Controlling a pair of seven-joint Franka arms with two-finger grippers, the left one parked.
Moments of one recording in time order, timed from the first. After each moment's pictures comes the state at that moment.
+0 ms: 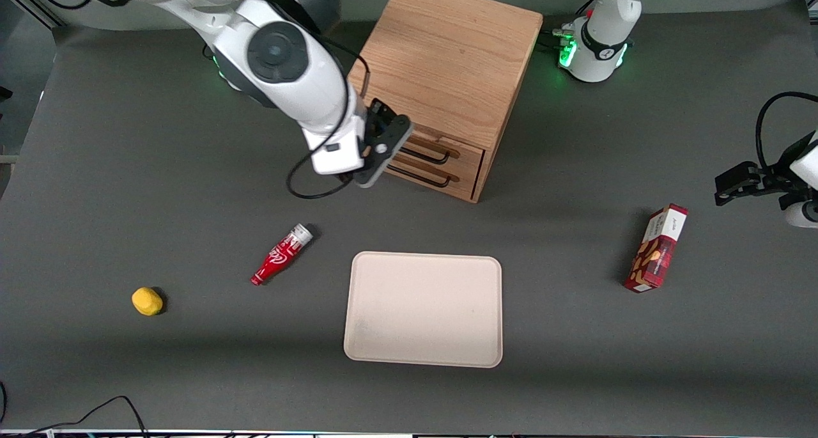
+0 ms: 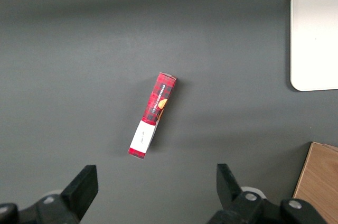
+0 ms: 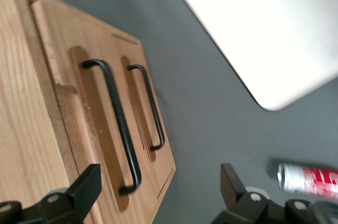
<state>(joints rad) 0.00 0.55 0.93 -1.36 -0.21 1.72 -0.07</state>
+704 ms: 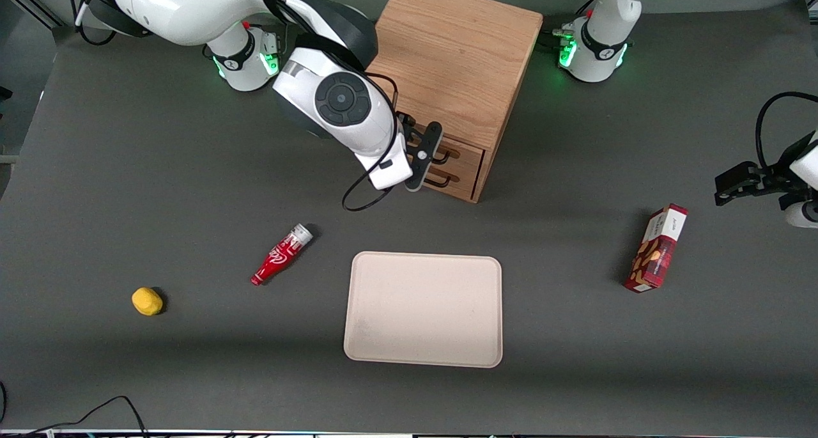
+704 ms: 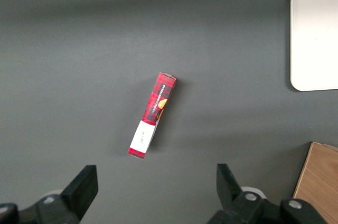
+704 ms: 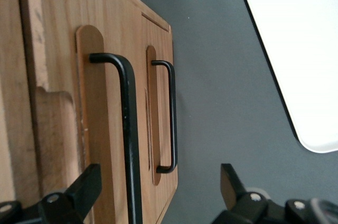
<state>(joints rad) 0.06 0.68 0.93 -1.40 -0.27 1.79 -0.17</state>
